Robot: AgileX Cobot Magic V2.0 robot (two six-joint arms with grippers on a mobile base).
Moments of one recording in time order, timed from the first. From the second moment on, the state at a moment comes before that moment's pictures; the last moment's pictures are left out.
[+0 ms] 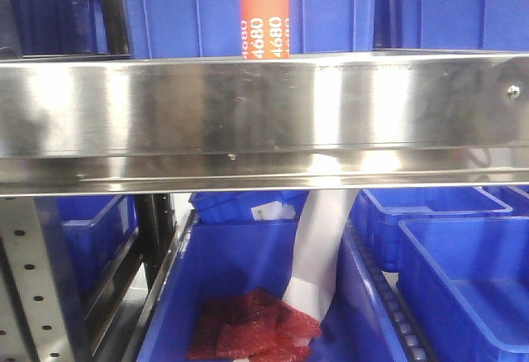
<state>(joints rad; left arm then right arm) -0.04 -0.01 0.03 0.00 0.02 0.00 0.01 -0.01 0.03 -0.06 -0.05 0.13</state>
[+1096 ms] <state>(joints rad) -0.04 -0.01 0.03 0.00 0.02 0.00 0.45 0.88 -0.95 -0.16 0.28 0.24</state>
